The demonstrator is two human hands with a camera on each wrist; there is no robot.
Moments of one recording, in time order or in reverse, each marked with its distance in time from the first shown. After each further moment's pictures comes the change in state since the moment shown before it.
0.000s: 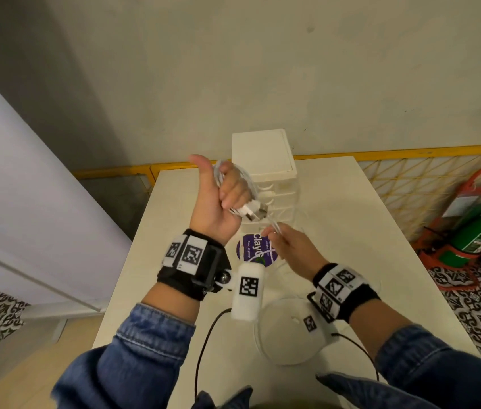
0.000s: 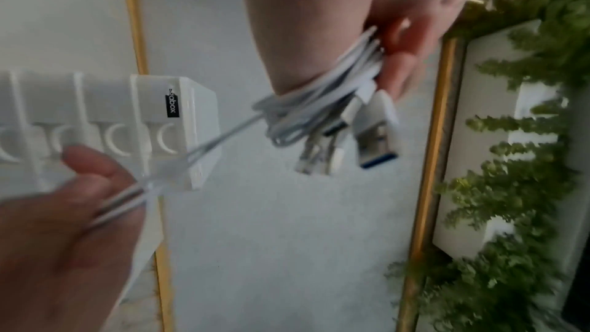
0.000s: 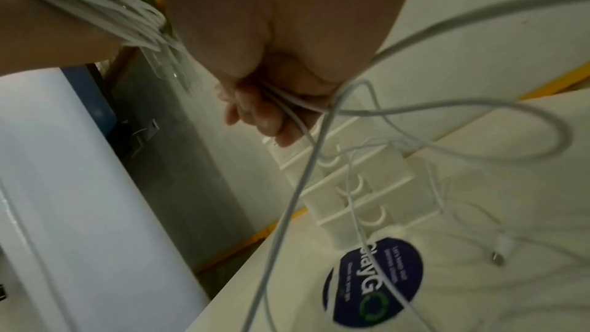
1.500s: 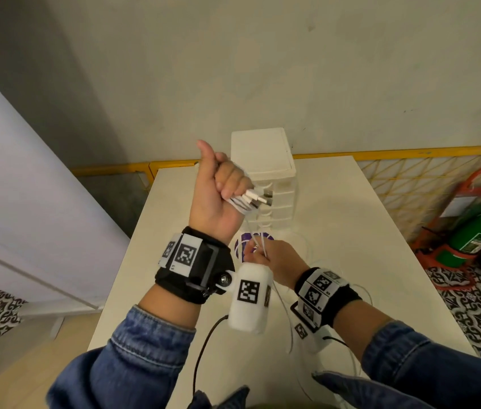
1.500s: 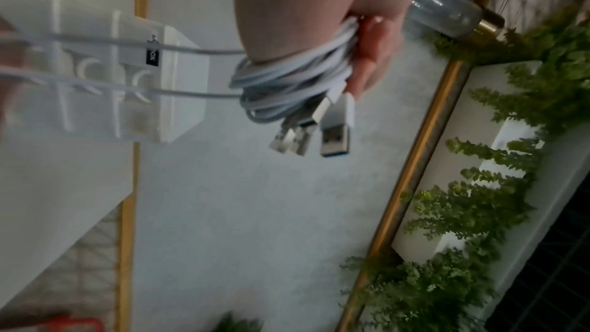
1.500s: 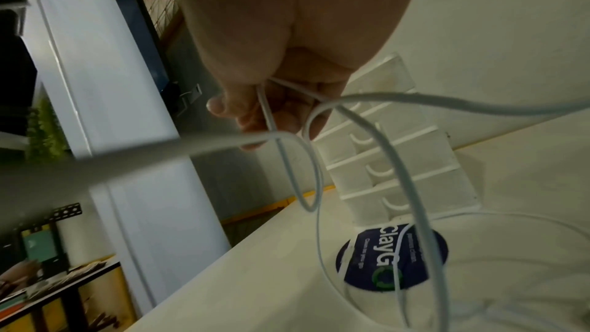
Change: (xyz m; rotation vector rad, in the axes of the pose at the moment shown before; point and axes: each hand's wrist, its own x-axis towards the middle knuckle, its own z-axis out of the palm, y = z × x) left_hand 0.002 -0.002 0.020 -0.162 0.123 0.091; right_hand -0.007 -0.019 0.021 -0.169 -0.184 0.029
